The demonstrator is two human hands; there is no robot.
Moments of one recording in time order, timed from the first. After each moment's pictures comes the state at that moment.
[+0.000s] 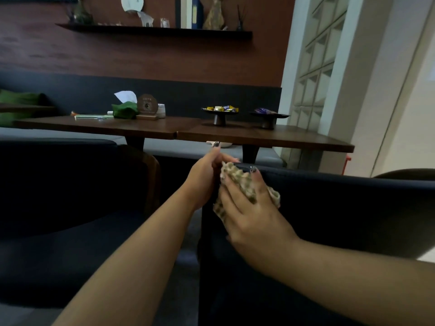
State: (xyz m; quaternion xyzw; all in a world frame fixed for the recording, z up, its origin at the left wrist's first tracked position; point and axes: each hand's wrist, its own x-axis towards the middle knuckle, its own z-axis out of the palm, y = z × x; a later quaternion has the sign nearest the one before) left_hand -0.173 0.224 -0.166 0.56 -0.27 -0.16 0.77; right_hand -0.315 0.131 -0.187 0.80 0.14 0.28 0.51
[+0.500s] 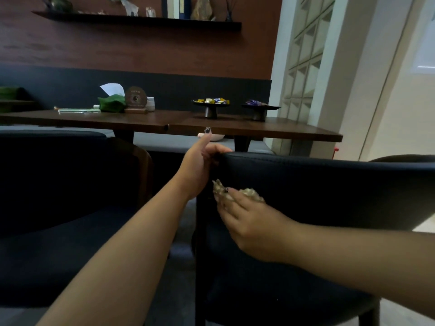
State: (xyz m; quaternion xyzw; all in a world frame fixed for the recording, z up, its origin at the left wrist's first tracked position) left_hand -0.172 0.228 -0.166 0.54 -0.32 -0.16 0.76; right_hand -0.312 0.117 -0.197 0.75 0.25 0.24 0.56
